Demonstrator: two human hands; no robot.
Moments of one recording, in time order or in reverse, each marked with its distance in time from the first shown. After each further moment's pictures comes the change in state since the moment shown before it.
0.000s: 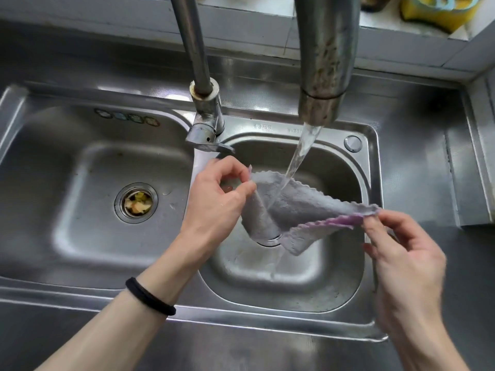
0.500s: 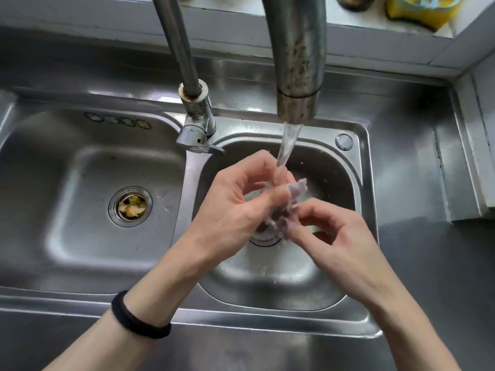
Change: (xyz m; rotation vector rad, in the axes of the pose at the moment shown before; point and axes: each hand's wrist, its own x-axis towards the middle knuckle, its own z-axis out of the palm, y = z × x) left_hand -0.015 0.033 0.012 -0.325 -0.394 0.192; right_hand -0.005 -0.033 0.035 -0.221 -0.719 -0.113
